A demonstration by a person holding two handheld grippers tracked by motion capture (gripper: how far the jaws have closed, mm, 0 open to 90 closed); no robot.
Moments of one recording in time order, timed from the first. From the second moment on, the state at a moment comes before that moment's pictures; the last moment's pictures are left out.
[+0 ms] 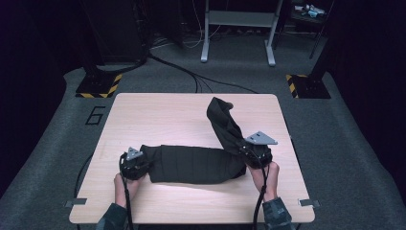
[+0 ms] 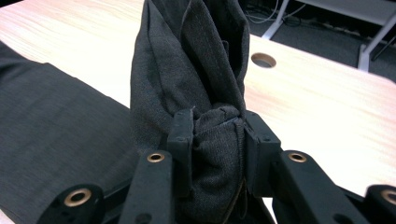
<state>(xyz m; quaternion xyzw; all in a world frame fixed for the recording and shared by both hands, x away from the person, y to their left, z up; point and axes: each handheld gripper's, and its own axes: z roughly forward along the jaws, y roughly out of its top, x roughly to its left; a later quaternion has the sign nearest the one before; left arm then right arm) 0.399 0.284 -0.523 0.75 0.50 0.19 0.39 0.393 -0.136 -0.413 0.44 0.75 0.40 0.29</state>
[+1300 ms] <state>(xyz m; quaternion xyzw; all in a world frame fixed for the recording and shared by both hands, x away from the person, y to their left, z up) 0.367 0.319 -0.510 0.73 0.52 0.20 0.39 0.374 -0.239 -0.466 0.58 0.69 0.35 0.26</state>
